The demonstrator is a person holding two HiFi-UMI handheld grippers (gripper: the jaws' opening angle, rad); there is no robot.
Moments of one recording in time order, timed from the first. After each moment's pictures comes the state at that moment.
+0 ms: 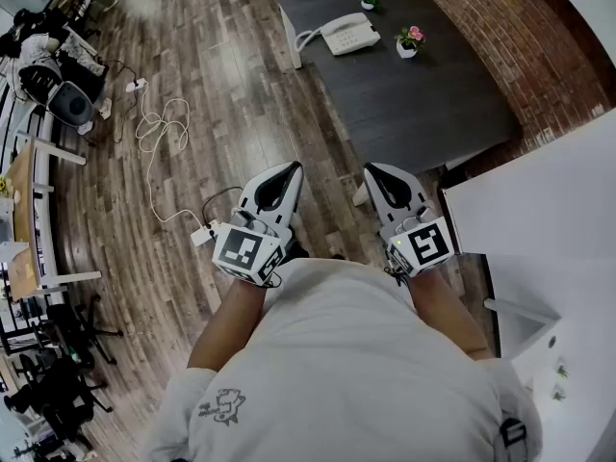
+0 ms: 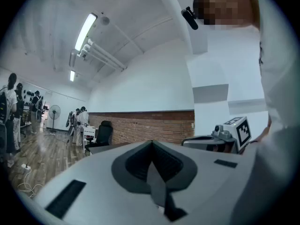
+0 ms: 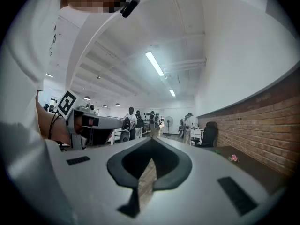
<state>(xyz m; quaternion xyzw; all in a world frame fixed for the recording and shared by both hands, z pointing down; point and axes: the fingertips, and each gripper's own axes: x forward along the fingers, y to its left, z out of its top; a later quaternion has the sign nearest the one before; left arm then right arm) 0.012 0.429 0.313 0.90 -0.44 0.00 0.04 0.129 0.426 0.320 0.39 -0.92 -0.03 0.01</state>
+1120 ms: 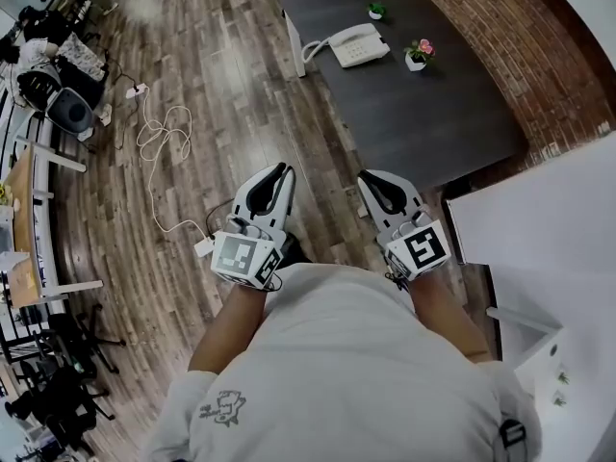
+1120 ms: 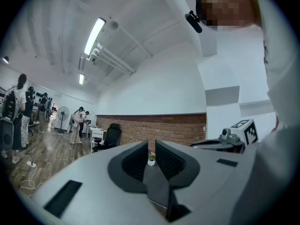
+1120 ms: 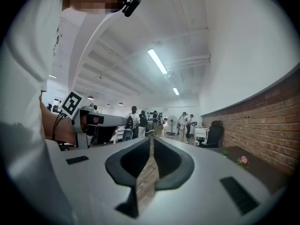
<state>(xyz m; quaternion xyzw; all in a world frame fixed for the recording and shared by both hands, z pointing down) -0.043 0.381 0.315 0.87 -0.48 -0.03 0.06 0.085 0.386 0.329 0.37 -0.93 -0.03 0.01</state>
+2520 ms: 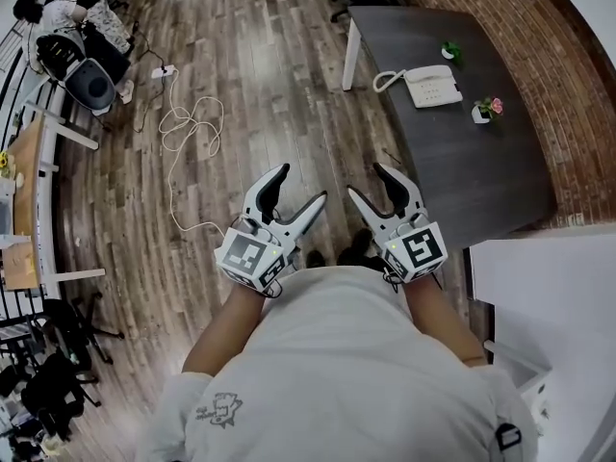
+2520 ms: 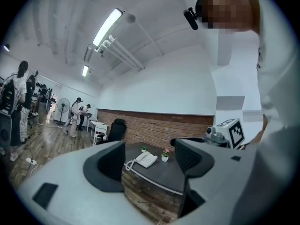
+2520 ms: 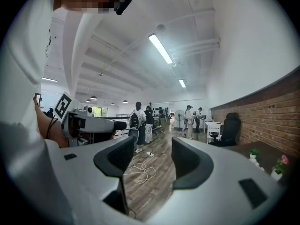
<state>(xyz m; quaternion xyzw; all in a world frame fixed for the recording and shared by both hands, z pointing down) -0.241 0.279 0.330 0.88 -0.46 -0.03 0.08 -0.143 0.255 0.340 0.34 -0.94 0.02 0.03</state>
